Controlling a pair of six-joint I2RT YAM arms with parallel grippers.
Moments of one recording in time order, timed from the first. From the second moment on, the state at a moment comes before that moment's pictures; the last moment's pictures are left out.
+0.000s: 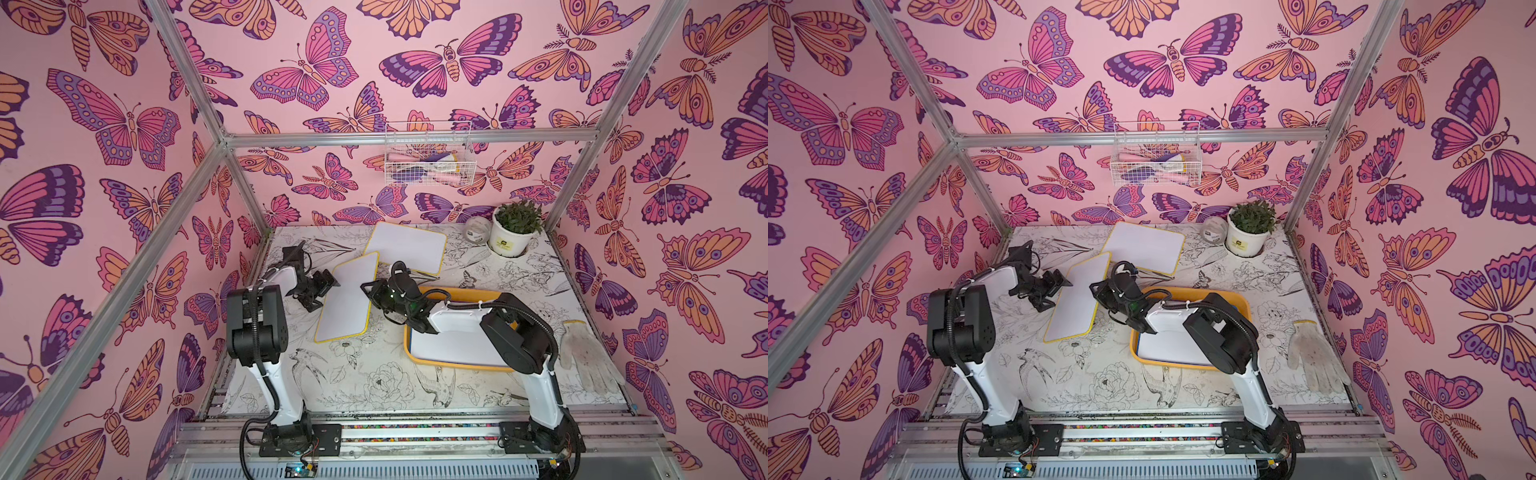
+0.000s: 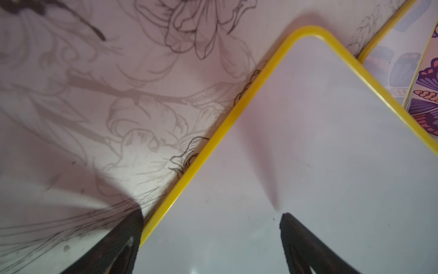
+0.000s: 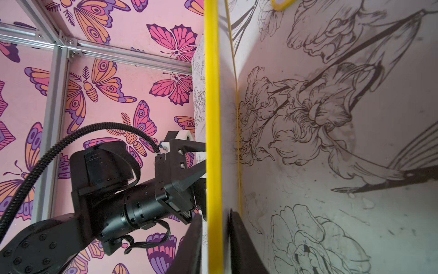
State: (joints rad) left arm 0.11 1.94 1.29 -0.61 0.46 -0.63; right arm 0.88 2.11 1.30 0.48 -0.02 1.36
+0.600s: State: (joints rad) left arm 0.12 1.93 1.27 -0.61 0.48 -0.64; right arm 0.88 2.07 1.30 0.33 0.00 1.29
